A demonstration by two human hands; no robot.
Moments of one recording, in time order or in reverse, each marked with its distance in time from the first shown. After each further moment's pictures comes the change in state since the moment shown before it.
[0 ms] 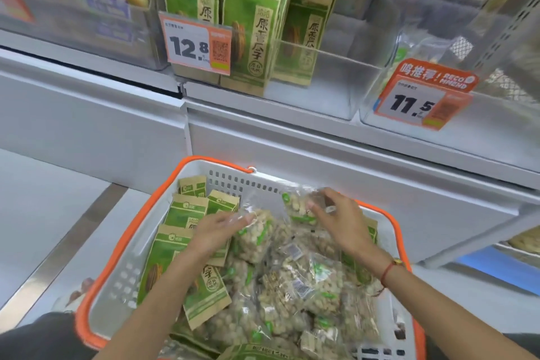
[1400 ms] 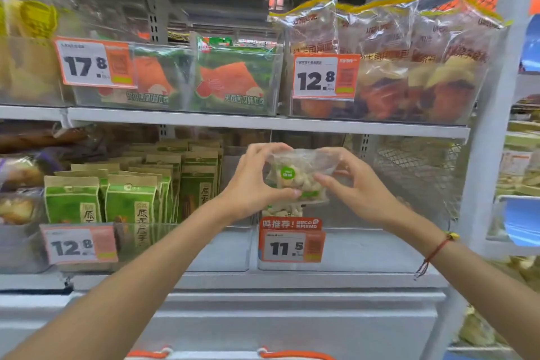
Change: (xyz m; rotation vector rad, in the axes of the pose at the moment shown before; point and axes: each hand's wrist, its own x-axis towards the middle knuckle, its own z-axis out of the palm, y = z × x) left_hand 0.003 0.357 0.086 0.323 -0.102 1.185; right_hand 0.077 -0.029 -0.289 0.190 0.377 -0.483
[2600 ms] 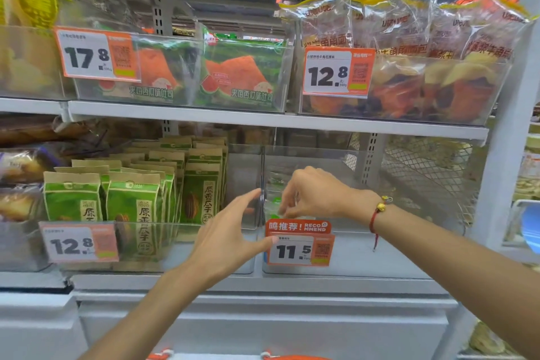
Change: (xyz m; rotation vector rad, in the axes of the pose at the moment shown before) left_hand -0.071 -0.038 0.006 0.301 0.021 -0.204; right_hand 0.049 -0.012 0.053 -0.628 -0.521 -0.026
